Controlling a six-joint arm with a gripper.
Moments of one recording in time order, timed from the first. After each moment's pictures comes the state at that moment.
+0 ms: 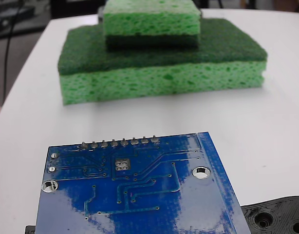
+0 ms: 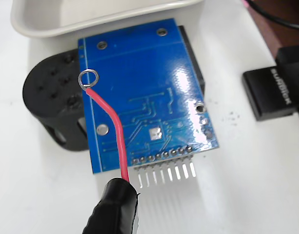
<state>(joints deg) 9.1 126.6 140.8 26.4 2.2 10.0</state>
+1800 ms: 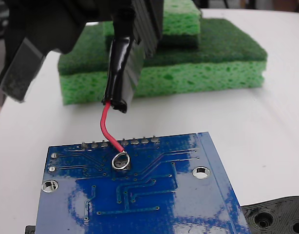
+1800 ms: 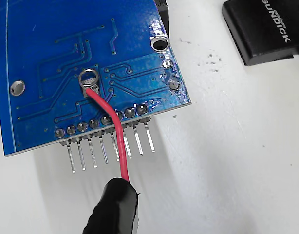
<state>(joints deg) 9.1 111.6 138.2 20.7 5.2 11.6</state>
